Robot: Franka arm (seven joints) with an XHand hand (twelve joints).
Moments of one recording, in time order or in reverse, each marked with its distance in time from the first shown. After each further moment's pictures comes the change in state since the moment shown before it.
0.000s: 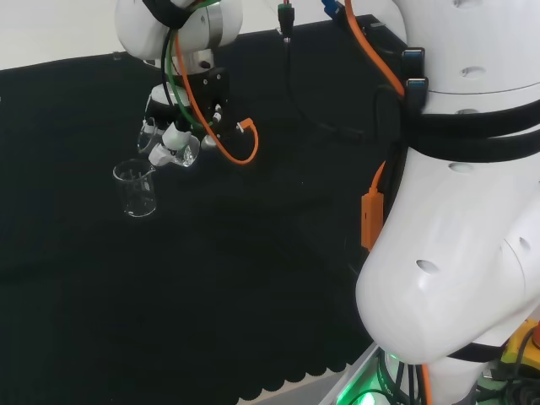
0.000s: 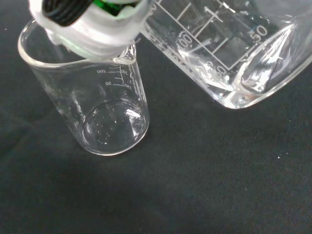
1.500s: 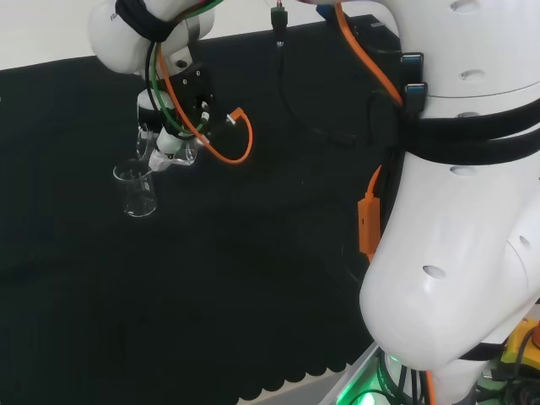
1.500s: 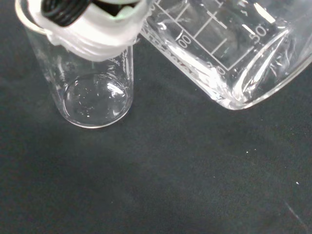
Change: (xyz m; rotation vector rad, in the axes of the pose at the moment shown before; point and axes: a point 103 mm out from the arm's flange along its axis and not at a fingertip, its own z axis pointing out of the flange) arm 0.016 -0.001 -0.009 0.079 -0.196 -0.011
